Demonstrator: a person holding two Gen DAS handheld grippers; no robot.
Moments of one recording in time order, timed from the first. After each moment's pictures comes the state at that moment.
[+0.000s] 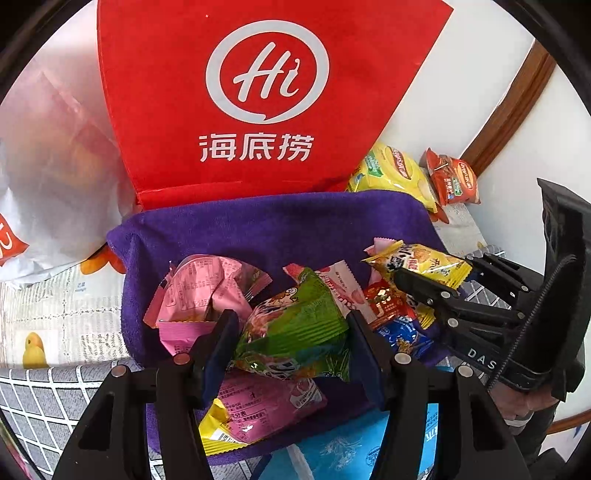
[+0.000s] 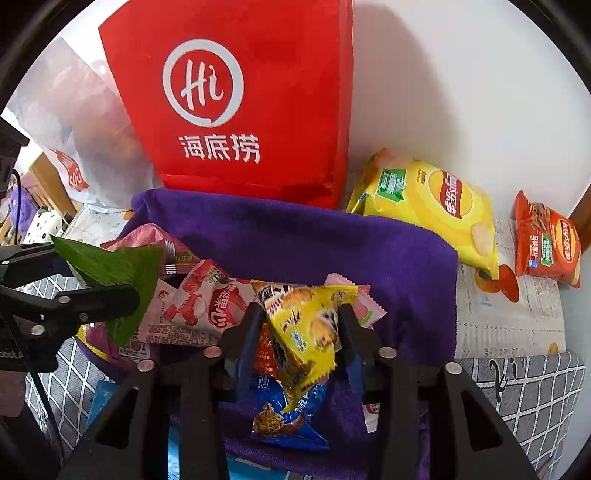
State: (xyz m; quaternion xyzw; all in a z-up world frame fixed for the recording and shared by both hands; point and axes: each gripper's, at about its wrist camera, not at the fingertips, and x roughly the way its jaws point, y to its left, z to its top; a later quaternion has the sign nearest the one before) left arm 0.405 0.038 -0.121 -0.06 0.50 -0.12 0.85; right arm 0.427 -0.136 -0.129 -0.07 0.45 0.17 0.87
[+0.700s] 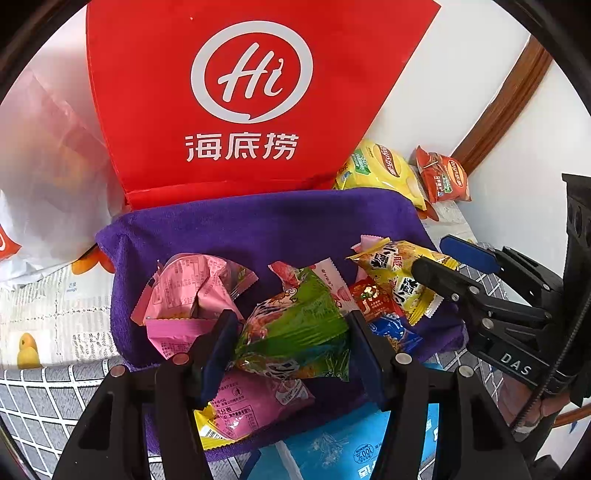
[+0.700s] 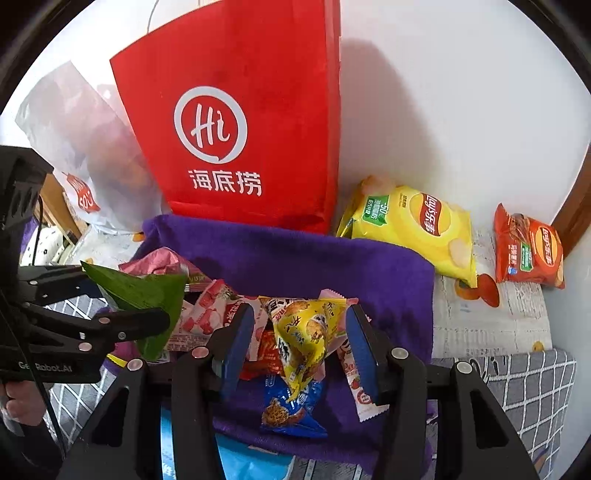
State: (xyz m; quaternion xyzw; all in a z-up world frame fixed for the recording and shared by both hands) left arm 0.400 0.036 -0.119 -0.06 0.51 -0.13 0.85; right arm 0.409 -0.144 -0.098 -0.05 0.42 0.16 0.89
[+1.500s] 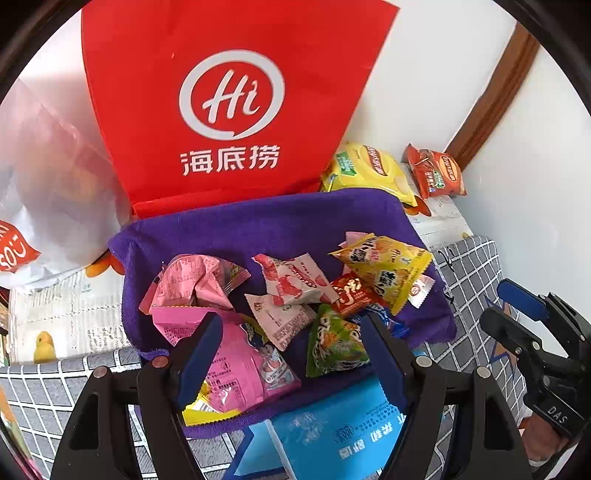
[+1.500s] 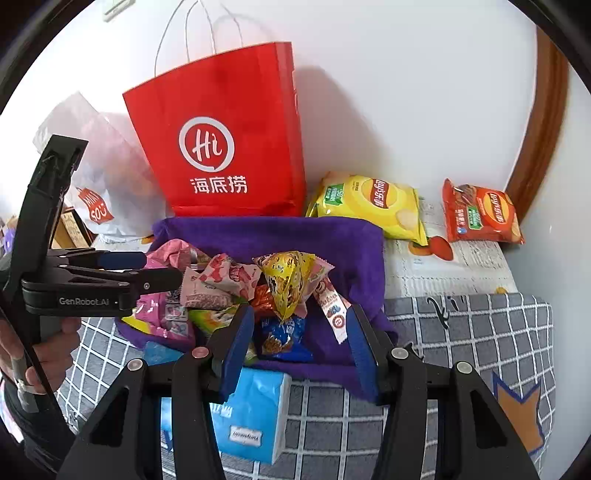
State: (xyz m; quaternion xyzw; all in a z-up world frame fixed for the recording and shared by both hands) left arm 0.377 0.024 -0.094 -0.03 0.50 -0.13 0.86; right arm 0.328 -0.182 -0.066 -0.01 0.40 0.11 0.91
